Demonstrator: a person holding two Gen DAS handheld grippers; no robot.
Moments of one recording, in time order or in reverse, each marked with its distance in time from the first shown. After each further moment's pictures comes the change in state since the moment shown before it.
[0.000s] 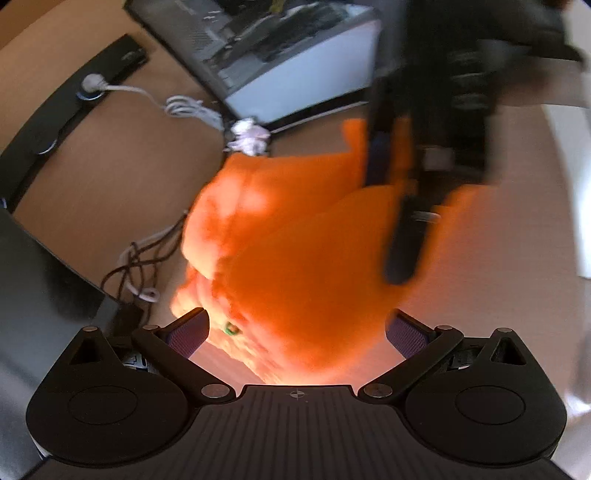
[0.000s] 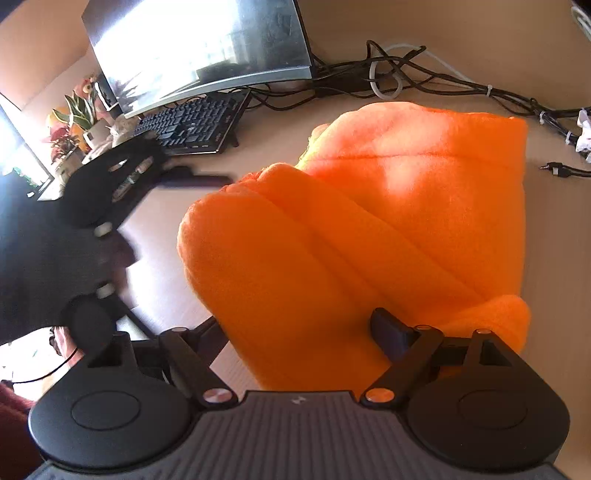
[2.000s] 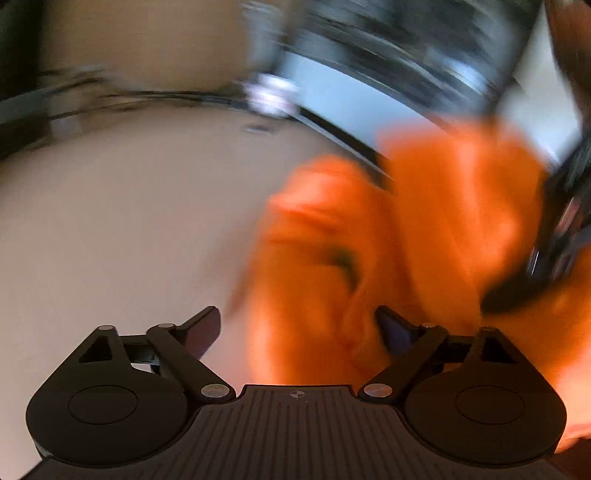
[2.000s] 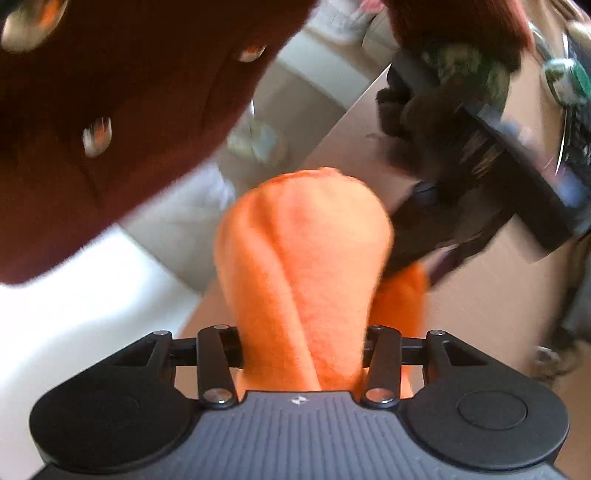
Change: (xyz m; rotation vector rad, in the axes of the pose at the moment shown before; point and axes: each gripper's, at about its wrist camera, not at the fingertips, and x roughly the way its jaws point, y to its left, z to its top) left arm 0.015 0.078 -0.062 -0.920 0.017 -0.448; right arm -0.033 0.138 -0.027 -1.592 0.808 0.066
